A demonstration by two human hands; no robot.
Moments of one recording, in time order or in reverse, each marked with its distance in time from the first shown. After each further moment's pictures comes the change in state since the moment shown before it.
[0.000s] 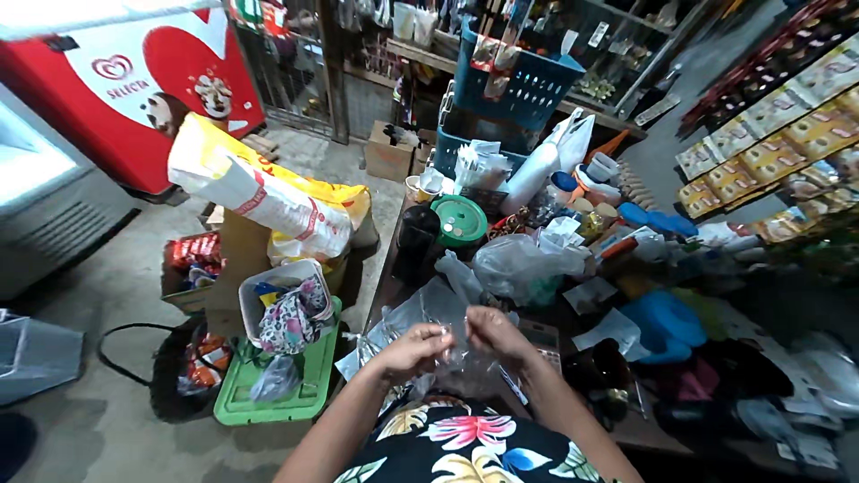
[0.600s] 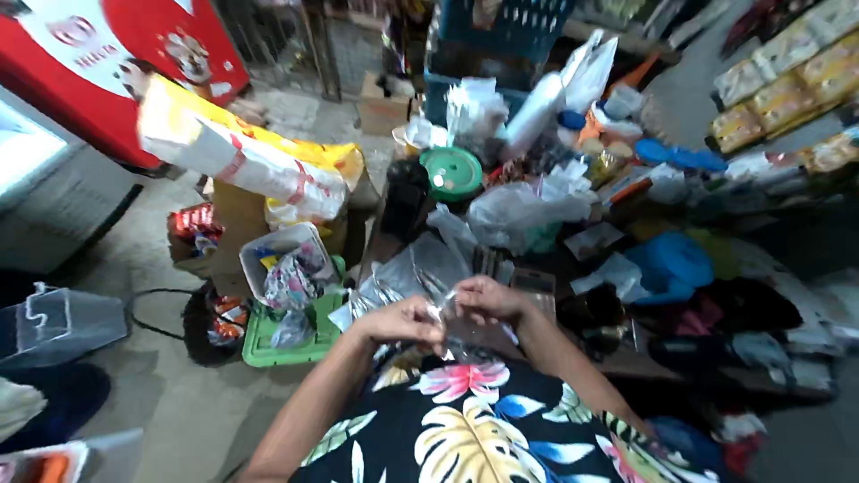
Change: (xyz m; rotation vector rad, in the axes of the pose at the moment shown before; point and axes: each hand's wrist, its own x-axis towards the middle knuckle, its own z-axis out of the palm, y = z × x) left_hand -0.002 0.004 0.031 0.072 -0.328 0.055; right_hand -0.027 0.000 -0.019 0.023 -0.332 0.044
